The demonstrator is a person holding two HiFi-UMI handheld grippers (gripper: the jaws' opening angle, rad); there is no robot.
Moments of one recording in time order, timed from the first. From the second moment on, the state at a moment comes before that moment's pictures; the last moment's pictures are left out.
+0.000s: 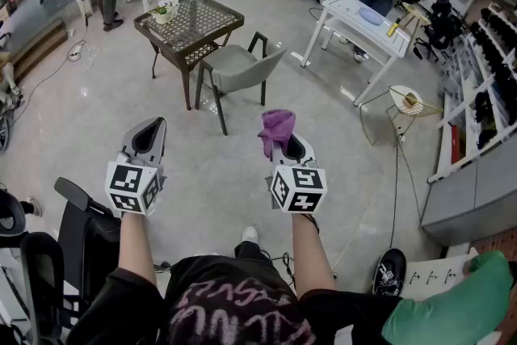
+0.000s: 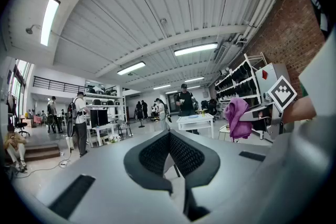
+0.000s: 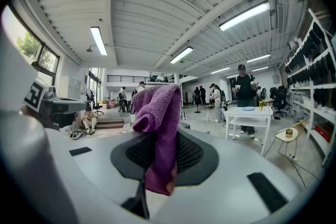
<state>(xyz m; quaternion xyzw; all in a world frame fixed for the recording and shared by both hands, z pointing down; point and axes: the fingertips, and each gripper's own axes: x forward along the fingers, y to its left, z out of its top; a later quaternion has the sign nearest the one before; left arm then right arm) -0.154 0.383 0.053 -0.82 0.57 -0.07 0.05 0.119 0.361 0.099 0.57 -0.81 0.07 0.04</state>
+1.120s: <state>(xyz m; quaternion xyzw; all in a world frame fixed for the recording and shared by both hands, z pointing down) -0.155 0.319 0.085 -0.83 0.56 -0.06 -0.01 0.103 0.293 0.118 0.57 -0.82 0.07 0.03</state>
